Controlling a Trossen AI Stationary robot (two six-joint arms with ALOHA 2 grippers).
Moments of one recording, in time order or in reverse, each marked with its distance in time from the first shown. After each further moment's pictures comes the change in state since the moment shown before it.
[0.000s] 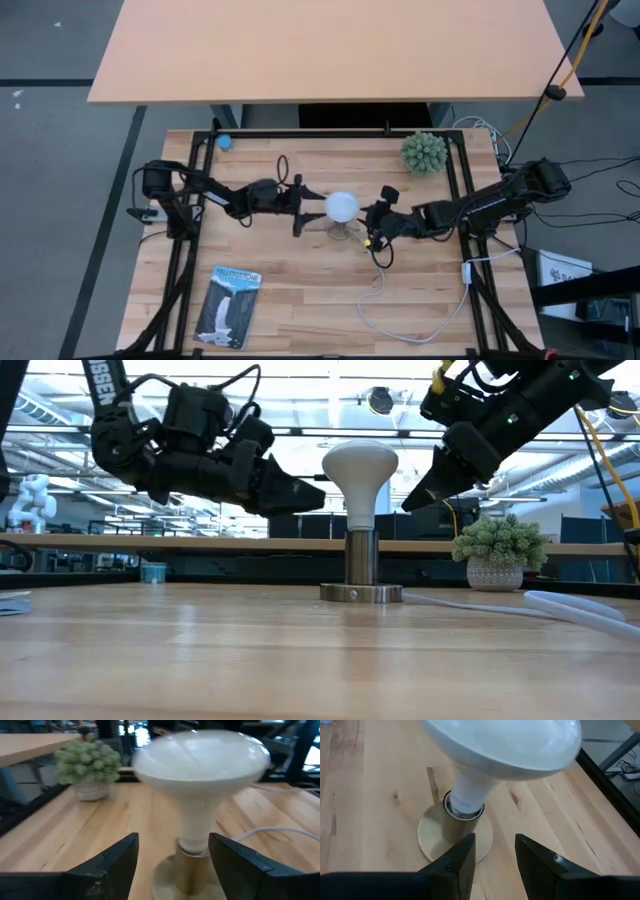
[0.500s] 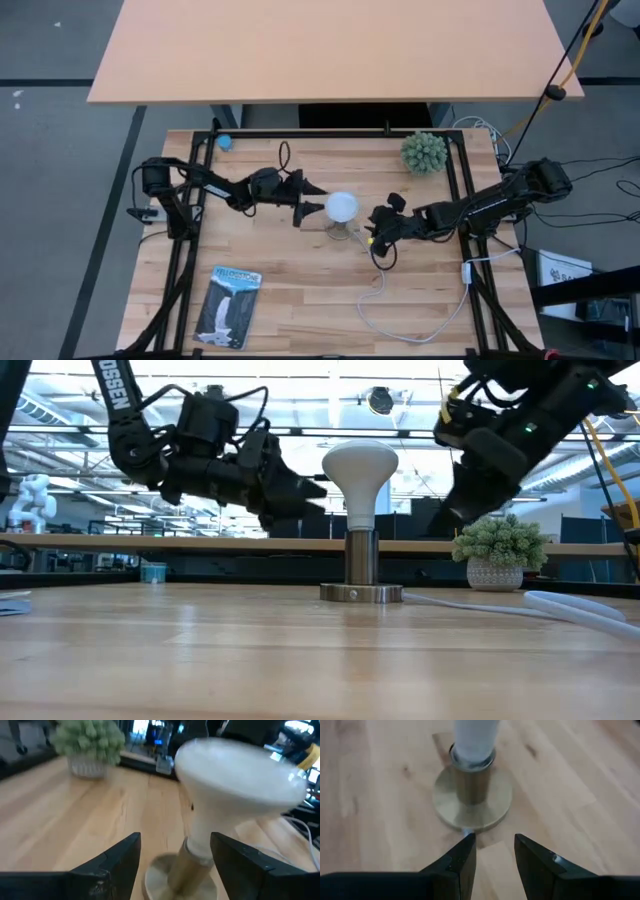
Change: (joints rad) left arm 0.098 -0.006 0.039 -0.070 0.149 -0.250; right arm 0.014 -0.012 -0.032 -0.117 -0.109 0.262
